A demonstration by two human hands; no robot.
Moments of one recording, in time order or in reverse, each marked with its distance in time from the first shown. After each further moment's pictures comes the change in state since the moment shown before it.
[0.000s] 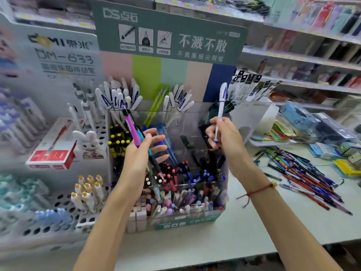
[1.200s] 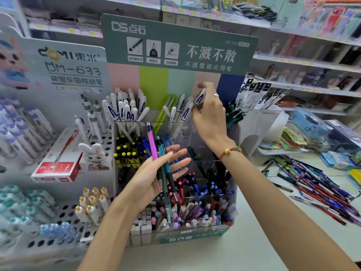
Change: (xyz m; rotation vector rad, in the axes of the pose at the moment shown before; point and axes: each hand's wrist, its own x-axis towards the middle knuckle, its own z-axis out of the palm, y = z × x) left_hand -0.003 0.009 0.004 -0.245 -0.277 -0.338; right_hand 0.082 -0.006 0.050 -0.819 0.271 -0.732
